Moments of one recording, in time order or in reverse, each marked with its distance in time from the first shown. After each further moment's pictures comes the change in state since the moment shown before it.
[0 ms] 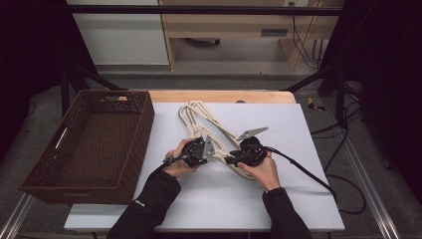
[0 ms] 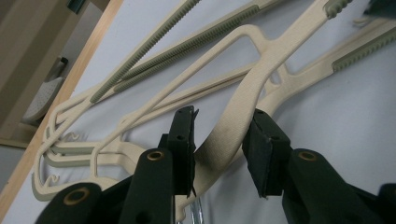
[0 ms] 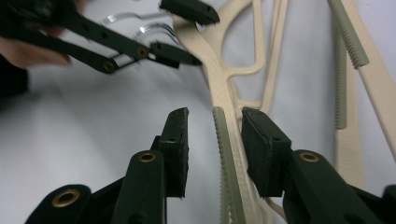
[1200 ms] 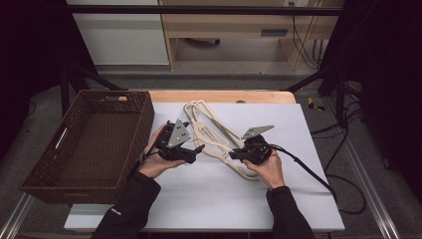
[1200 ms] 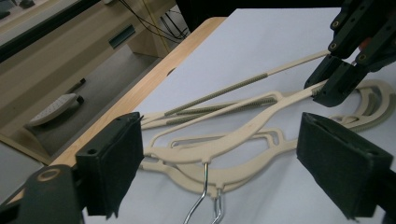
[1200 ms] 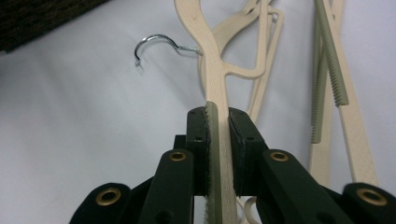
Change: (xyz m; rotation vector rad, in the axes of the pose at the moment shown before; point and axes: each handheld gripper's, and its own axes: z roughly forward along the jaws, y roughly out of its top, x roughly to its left) left arm 0.037 -0.006 -0.101 -0.272 0.039 -0.289; right arm -0.004 0.003 -0.022 -0.054 0.001 -0.062
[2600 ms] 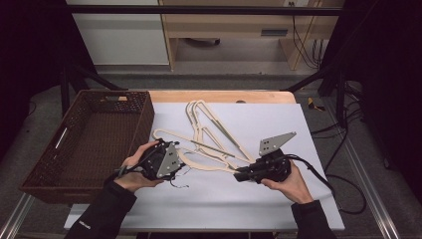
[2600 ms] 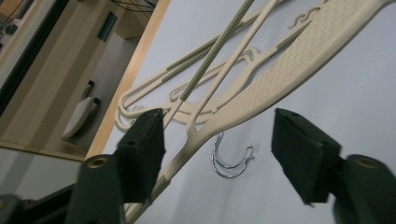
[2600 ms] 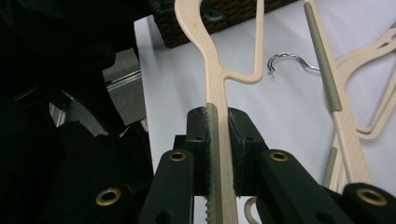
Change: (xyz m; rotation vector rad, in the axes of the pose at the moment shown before) left arm -0.026 -0.018 -0.045 0.186 -0.016 0.397; right arm 0.044 -0.005 -0.077 -0.046 0.376 -0.147
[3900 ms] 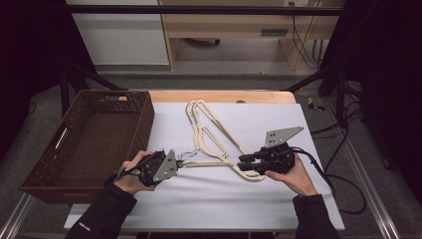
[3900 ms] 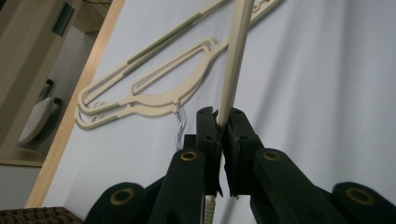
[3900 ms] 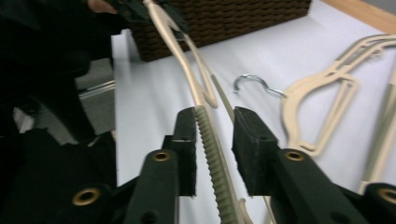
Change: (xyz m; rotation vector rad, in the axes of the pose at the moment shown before) left arm -0.008 -0.002 -0.009 0.013 -0.152 -0.034; right arm -0.017 0.004 -0.012 -0.068 -0.091 -0.078
